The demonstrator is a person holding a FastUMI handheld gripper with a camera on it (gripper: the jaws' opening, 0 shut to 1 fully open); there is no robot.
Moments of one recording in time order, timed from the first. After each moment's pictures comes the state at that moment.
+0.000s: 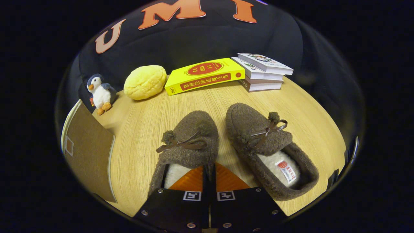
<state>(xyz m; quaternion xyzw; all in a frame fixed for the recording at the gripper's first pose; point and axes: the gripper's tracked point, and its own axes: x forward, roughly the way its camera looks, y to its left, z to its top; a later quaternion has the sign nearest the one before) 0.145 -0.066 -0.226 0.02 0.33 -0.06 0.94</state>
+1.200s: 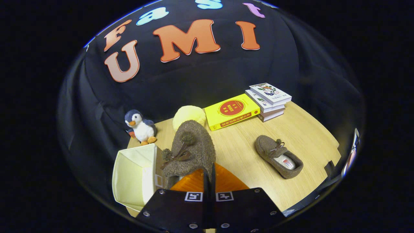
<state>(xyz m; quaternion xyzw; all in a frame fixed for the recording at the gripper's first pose) 0.079 0.081 -0.035 0.10 0.24 -0.05 0.96</state>
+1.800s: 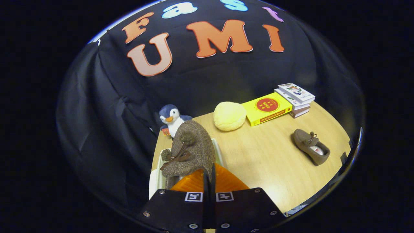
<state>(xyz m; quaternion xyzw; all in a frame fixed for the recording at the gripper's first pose) 0.079 0.250 -0.048 0.09 0.27 0.02 0.96</state>
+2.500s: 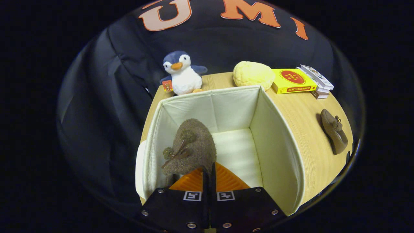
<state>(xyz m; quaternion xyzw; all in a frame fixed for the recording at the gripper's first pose) 0.099 0.317 -0.174 0.02 0.40 0.01 0.92</state>
